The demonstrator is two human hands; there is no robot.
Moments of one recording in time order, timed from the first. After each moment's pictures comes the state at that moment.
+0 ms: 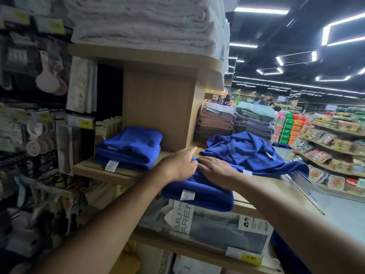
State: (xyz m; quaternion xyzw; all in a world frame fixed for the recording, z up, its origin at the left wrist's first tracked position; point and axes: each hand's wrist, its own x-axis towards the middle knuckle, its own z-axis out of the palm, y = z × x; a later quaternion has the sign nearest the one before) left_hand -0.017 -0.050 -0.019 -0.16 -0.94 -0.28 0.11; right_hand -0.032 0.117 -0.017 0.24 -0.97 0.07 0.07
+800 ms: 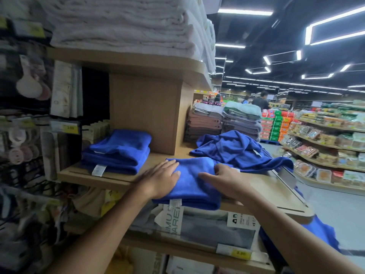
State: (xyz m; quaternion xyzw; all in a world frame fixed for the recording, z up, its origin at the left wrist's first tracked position) left_hand -0.023 -0.067 -0.067 -0.13 -0.96 -0.22 0.11; right_hand 0.002 0.159 -0.032 0.01 -0.97 0.21 0.13
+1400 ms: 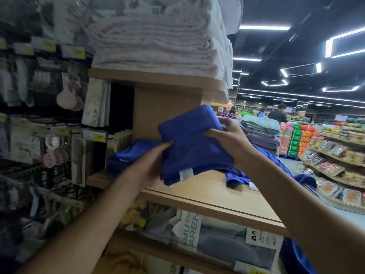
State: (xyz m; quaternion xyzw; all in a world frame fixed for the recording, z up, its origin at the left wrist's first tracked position) left_hand 0.010 -0.124 0.005 -0.06 -0.56 -0.83 -0.02; right_hand 0.010 0.089 0.087 0.19 -0.75 0.61 0.16
